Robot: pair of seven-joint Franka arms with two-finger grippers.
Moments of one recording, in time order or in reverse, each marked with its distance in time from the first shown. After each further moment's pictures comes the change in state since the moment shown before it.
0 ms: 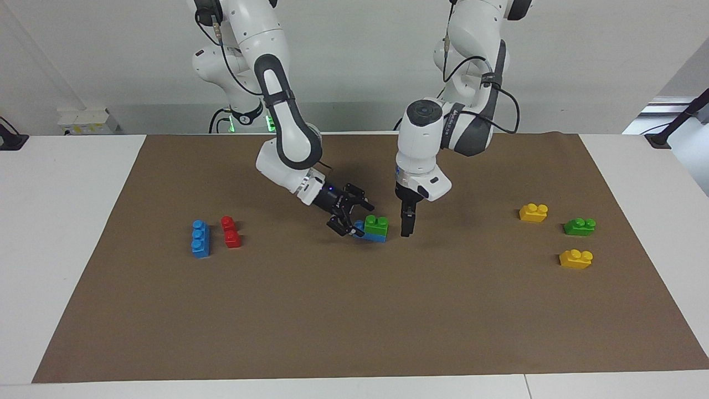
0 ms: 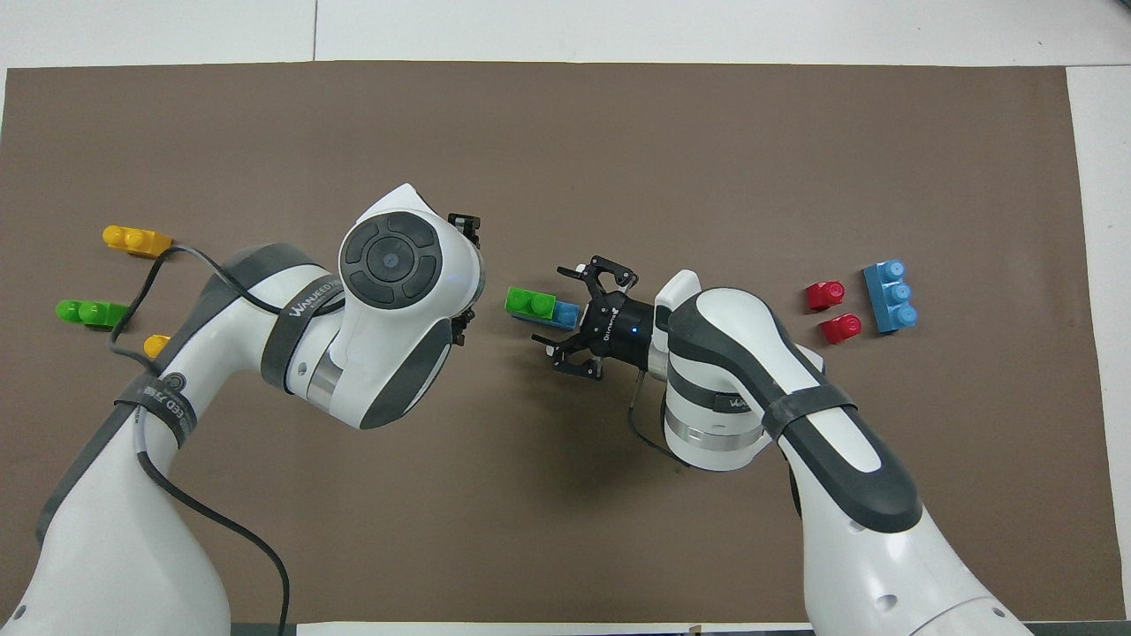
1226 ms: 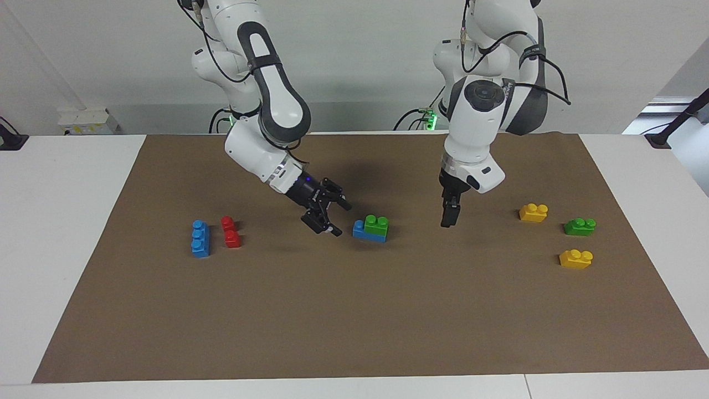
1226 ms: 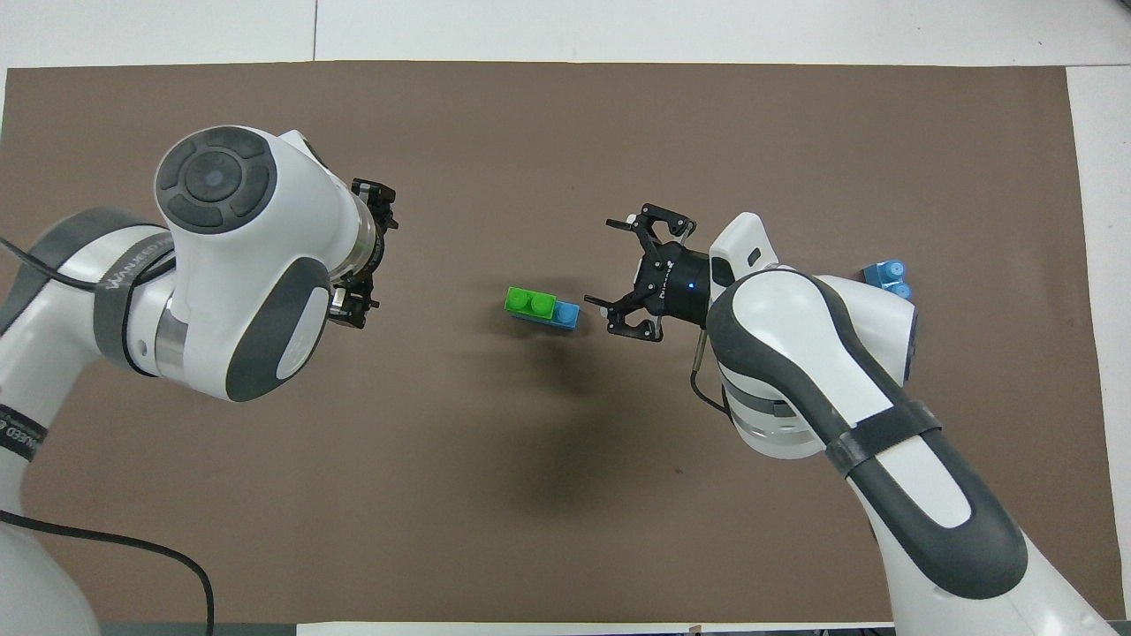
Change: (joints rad) left arm 0.154 -0.087 -0.001 0.078 -0.066 -0.222 0.296; right arm -0.095 -0.117 -0.008 0.015 -0.467 0.051 0.233
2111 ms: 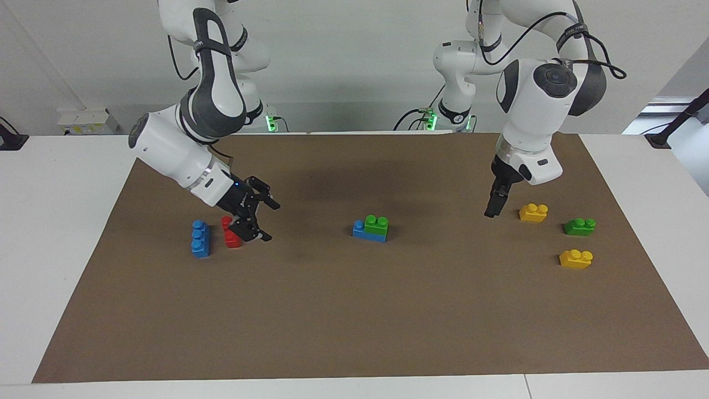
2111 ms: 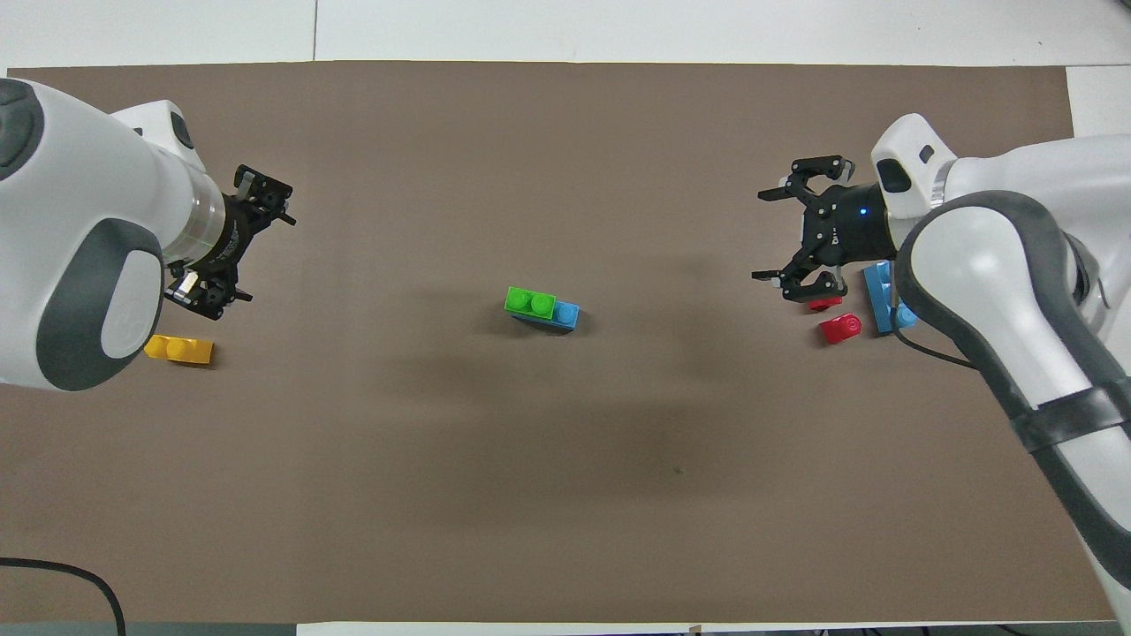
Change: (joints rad) left arm 0.173 -0.071 0.002 0.014 -0.019 -0.107 0.441; right arm -0.340 -0.056 -0.015 0.158 -0.834 -0.460 0.499
